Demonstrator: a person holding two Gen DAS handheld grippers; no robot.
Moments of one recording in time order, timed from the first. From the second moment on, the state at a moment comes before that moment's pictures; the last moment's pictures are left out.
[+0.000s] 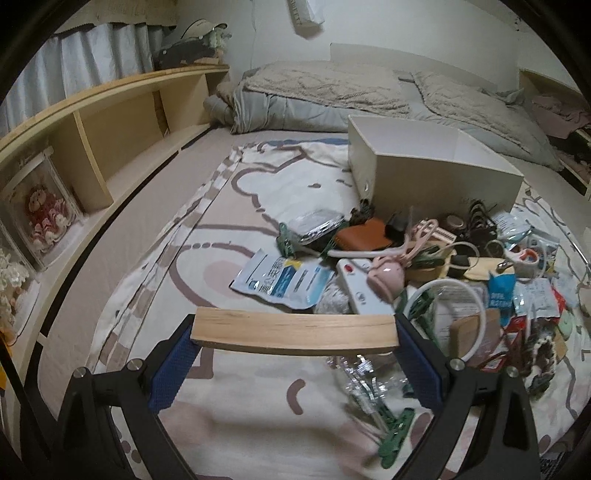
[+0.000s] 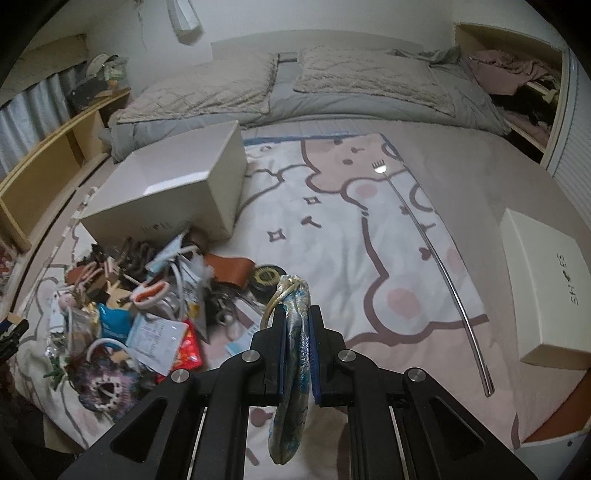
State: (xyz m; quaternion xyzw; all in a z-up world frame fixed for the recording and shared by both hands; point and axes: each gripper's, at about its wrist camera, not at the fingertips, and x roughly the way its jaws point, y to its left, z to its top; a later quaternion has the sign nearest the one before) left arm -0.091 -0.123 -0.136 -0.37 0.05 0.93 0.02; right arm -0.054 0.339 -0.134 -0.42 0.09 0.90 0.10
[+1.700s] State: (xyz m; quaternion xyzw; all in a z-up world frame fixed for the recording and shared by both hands) left arm -0.139 -0.008 0.003 -0.25 0.03 0.97 0.08; right arm -0.105 0.233 0.005 -0.27 0.10 0.96 -0.03
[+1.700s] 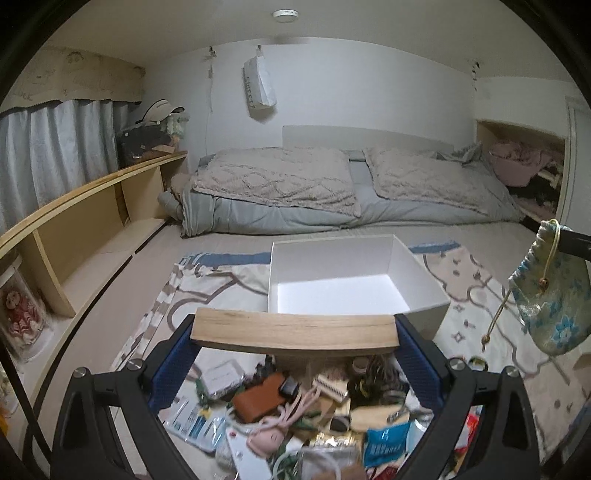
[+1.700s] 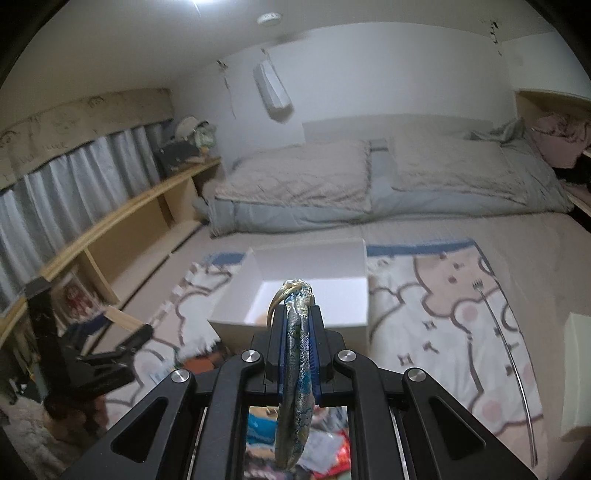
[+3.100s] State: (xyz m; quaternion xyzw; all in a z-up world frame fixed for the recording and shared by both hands) left arm -0.329 0.053 -0.047 -0.32 -0.01 0.95 0.06; right arm -0.300 0.252 -0.026 -0.28 0.17 0.94 -0.07
